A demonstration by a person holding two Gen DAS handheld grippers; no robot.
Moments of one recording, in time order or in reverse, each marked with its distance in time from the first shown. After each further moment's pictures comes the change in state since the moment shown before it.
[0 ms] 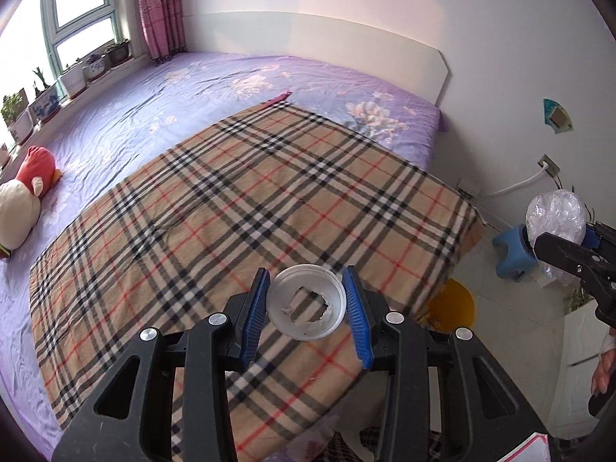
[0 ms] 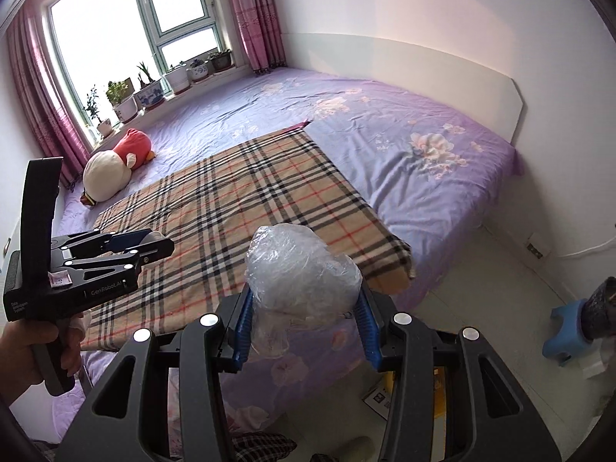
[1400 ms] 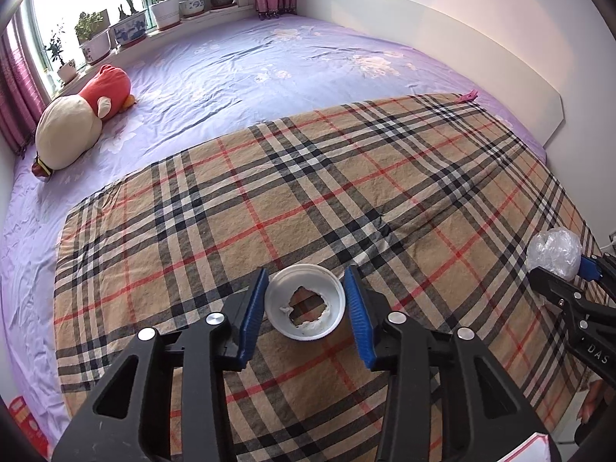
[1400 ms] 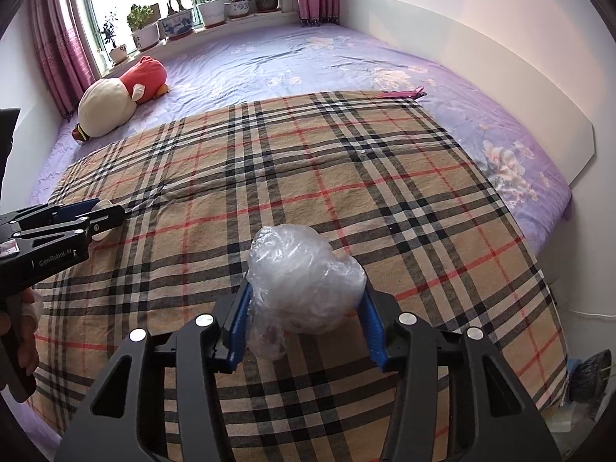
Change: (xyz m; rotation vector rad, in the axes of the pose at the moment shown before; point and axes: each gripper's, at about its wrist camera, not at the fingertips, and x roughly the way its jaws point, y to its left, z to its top) left arm 0.065 0.196 -0.014 -0.301 0.064 0.218; right arm 0.189 0.134 0.043 -0.229 0.161 0.008
